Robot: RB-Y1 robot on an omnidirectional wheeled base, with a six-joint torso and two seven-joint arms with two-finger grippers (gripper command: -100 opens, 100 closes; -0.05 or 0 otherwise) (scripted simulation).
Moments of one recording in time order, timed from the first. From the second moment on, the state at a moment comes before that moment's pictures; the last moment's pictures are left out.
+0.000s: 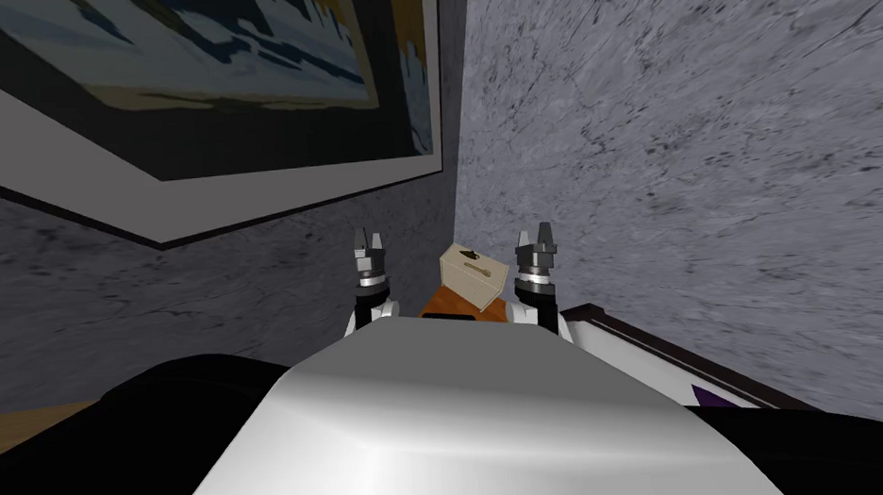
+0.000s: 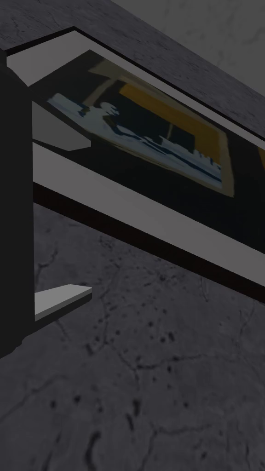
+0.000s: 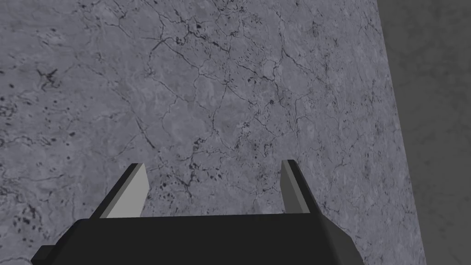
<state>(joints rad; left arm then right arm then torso) 0.54 -0.04 -0.05 -2.27 -0.05 -0.58 -0.13 0.48 0.03 0.03 -2.26 0.10 -0.44 -0.06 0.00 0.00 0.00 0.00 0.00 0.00</state>
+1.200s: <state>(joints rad) 0.54 -0.04 -0.05 -2.27 -0.05 -0.58 -0.13 0.39 -0.16 -0.15 -2.07 -0.20 -0.58 -0.16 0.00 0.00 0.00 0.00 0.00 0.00</state>
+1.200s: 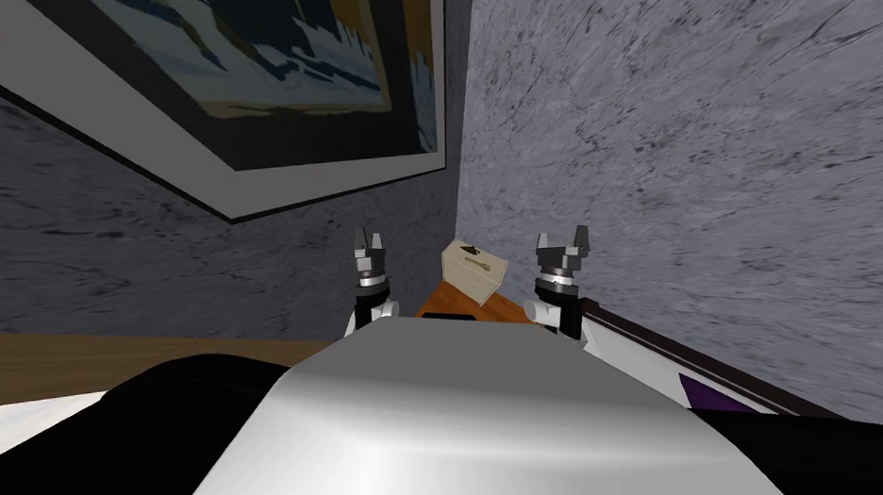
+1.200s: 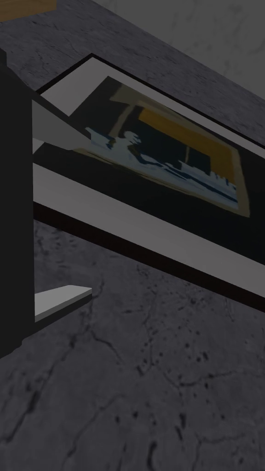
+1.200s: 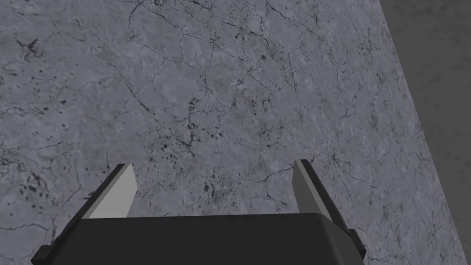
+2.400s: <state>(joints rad) 0.54 -0.04 -0.05 -2.27 -0.05 -0.58 -0.13 0.31 -0.23 -0.33 -1.91 -0.51 -0.69 -0.27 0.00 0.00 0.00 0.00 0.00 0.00</state>
